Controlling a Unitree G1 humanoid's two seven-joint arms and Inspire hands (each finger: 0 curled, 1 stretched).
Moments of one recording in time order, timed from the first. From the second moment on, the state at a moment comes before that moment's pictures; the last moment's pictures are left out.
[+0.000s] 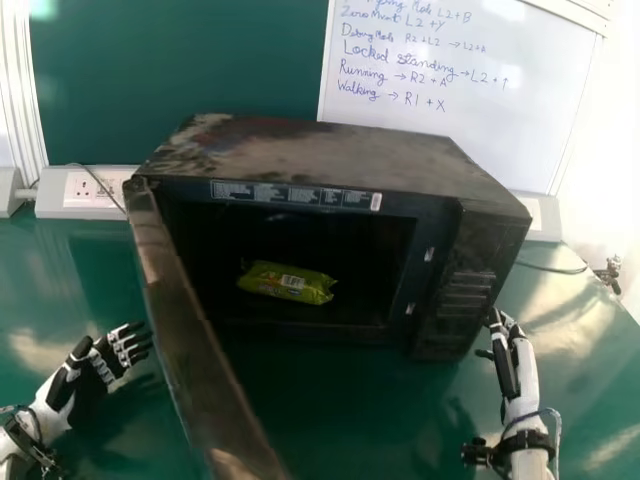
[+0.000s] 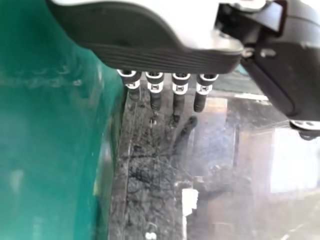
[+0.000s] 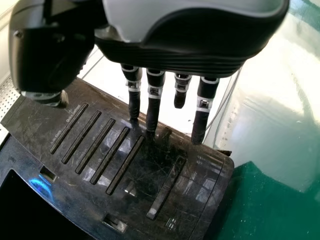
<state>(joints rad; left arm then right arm) -0.07 0.38 0.37 0.58 -0.47 -0.42 -1.05 0.03 -0.35 -0.27 -0.19 -0.10 0.14 0.01</state>
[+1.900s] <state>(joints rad) -0.33 0.33 0.29 0.79 -0.43 -0.45 -1.12 0.03 -0.35 -0.28 -0.21 -0.12 0.19 0.00</state>
